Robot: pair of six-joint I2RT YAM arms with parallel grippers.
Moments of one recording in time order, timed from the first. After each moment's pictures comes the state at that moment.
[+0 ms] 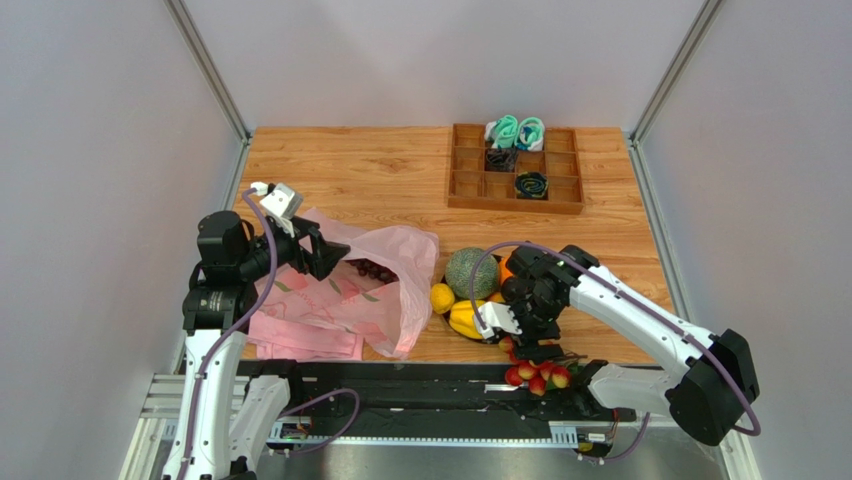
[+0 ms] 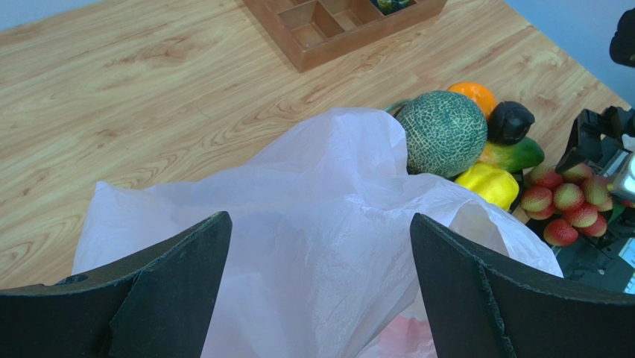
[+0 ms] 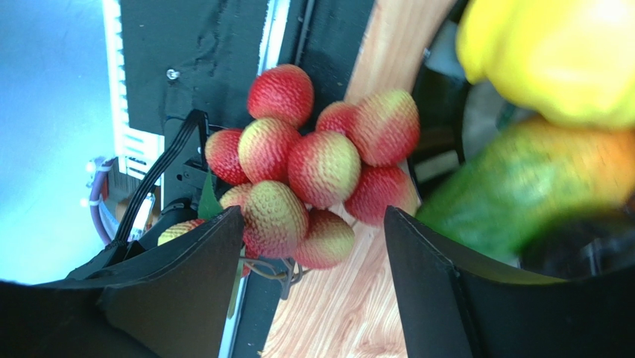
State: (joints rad) left arm 0.02 0.70 0.90 -0.54 0.74 0.07; right arm 0.69 1.17 0.90 -1.31 -0.40 -1.13
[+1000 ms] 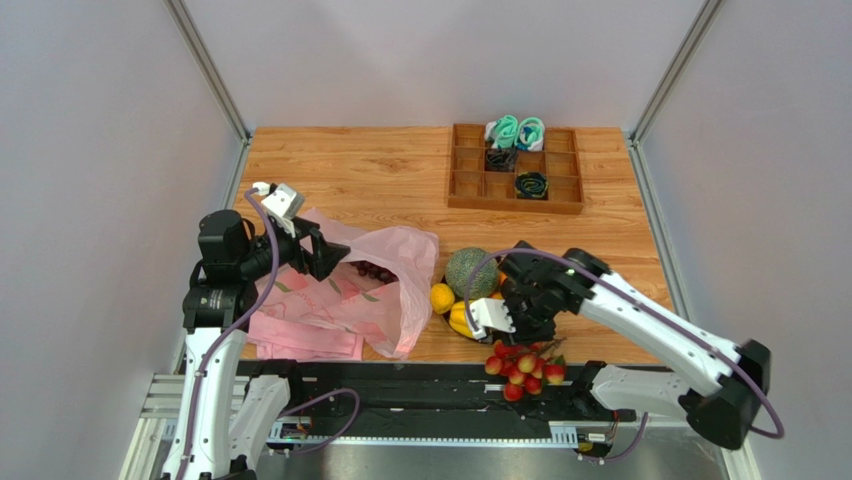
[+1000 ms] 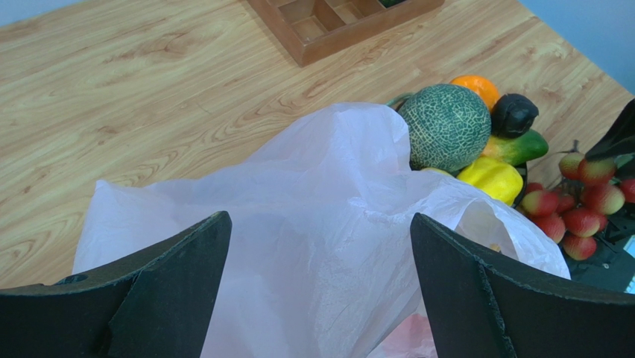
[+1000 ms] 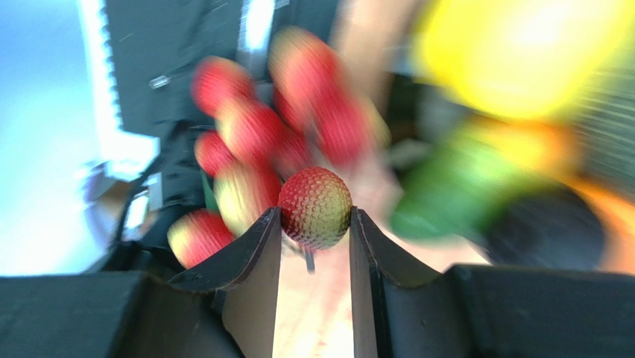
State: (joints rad) left arm 0.02 0.71 0.91 -0.56 0.74 0.10; right arm 0.85 1.18 0.98 -1.31 -0.30 -0.95
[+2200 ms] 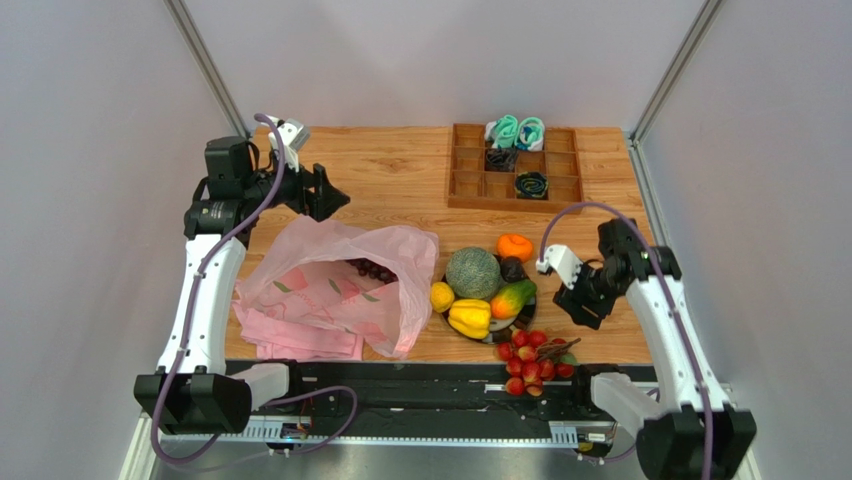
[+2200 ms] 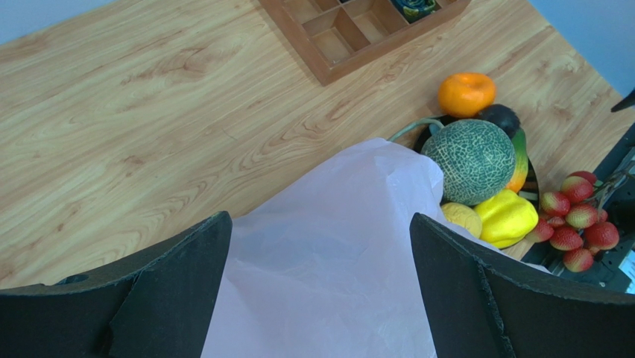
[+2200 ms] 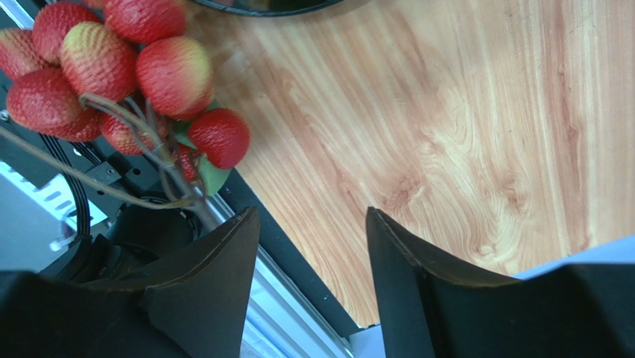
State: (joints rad) left arm 0.02 1.18 1.31 -0.63 0.75 0.16; right arm 0.08 0.94 0.90 -1.27 -0.24 -1.01
